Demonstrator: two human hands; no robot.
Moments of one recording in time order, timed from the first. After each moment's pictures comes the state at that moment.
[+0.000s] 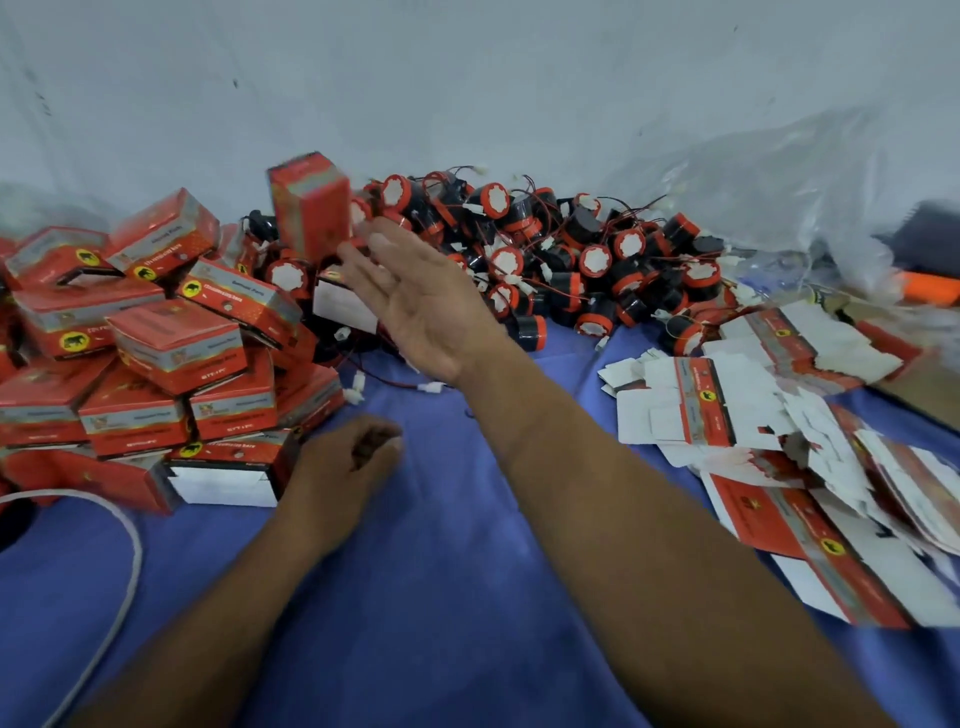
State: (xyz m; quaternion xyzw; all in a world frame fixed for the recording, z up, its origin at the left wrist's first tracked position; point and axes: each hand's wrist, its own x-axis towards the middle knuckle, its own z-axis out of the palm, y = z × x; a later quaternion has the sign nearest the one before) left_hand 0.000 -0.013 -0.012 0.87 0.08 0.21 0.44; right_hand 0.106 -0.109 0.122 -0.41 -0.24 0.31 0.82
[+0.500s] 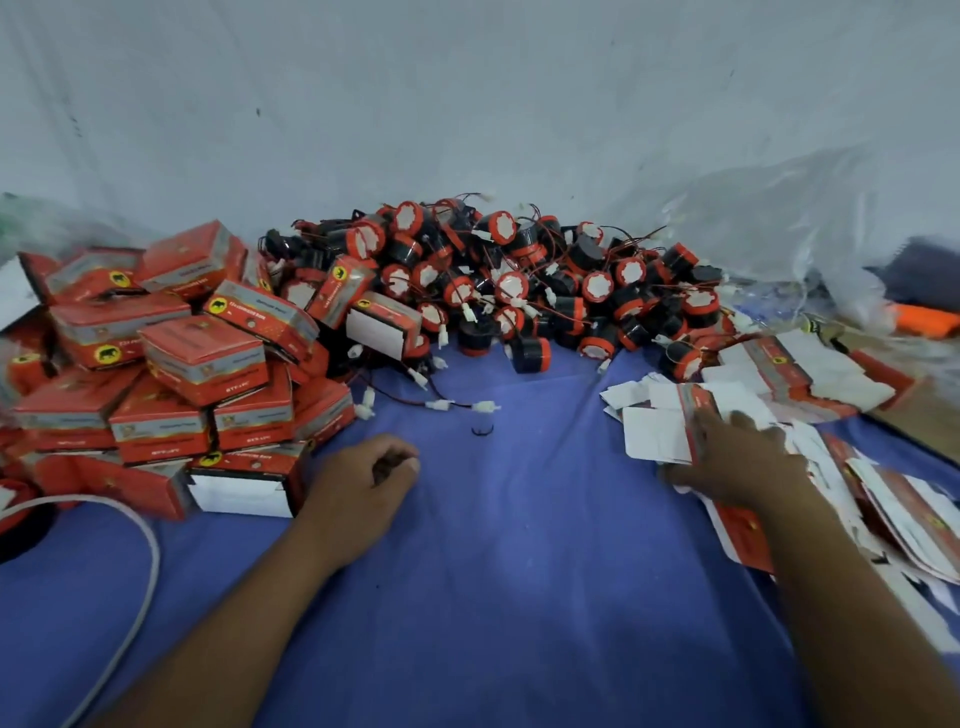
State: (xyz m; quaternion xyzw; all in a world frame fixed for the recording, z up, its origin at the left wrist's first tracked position) left_hand 0.000 -0.020 -0.010 0.87 0.06 0.19 0.45; right_hand 0.170 -0.378 0.033 -1.00 0.02 0.06 -0.02
